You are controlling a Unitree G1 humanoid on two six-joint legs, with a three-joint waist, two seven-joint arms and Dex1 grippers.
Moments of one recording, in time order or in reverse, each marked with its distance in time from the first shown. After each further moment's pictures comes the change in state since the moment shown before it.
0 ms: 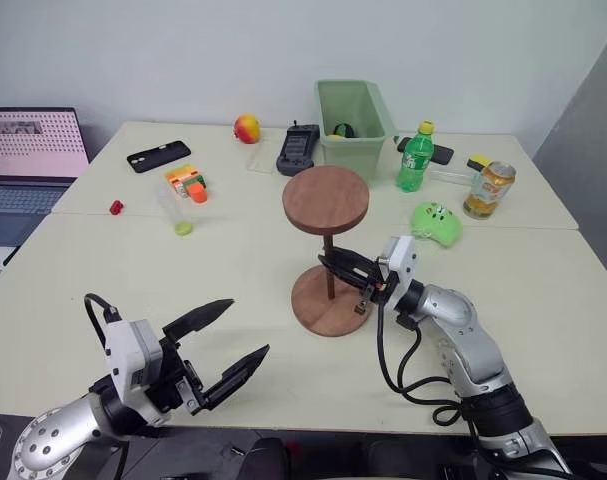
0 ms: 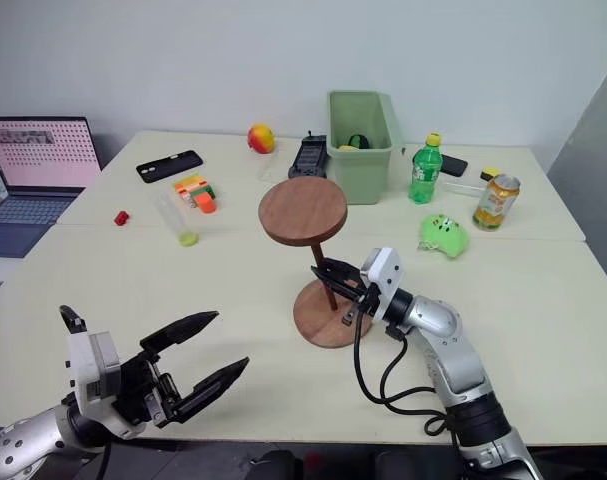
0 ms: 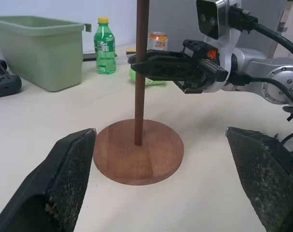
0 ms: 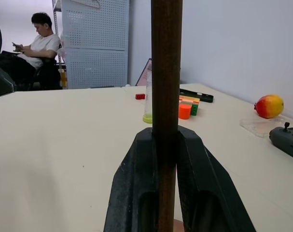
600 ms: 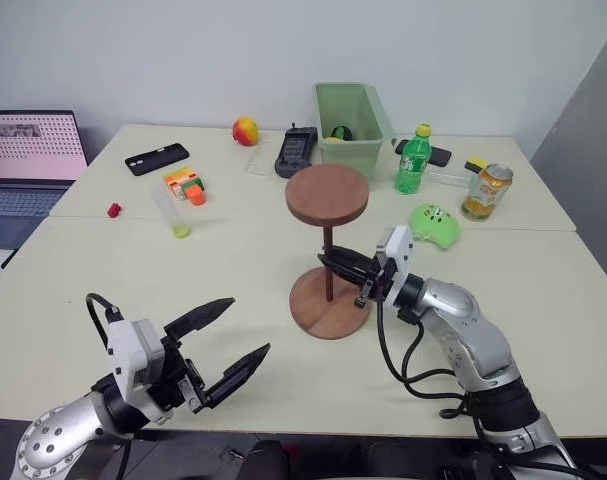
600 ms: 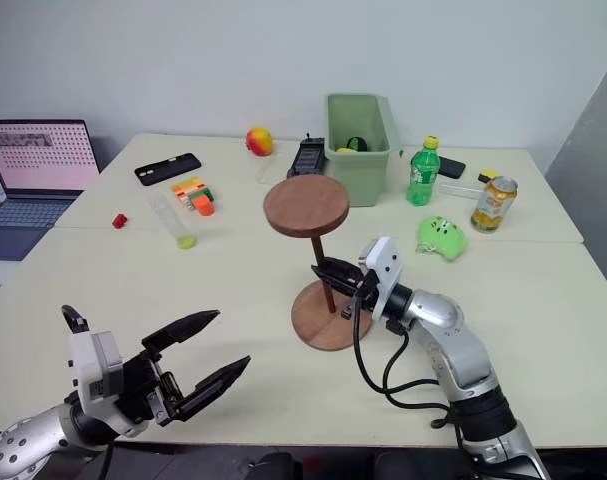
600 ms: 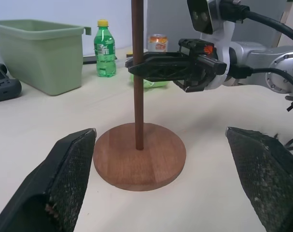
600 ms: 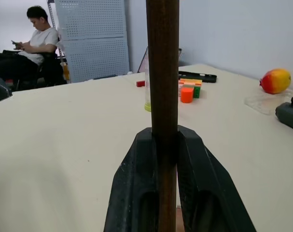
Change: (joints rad) left arm -0.003 -0.003 -0.019 0.007 0.007 -0.012 0.005; right arm -0.025 -0.025 -0.029 -0.073 0.083 0.261 -0.042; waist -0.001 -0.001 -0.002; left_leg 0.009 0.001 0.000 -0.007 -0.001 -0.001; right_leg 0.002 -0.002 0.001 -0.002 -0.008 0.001
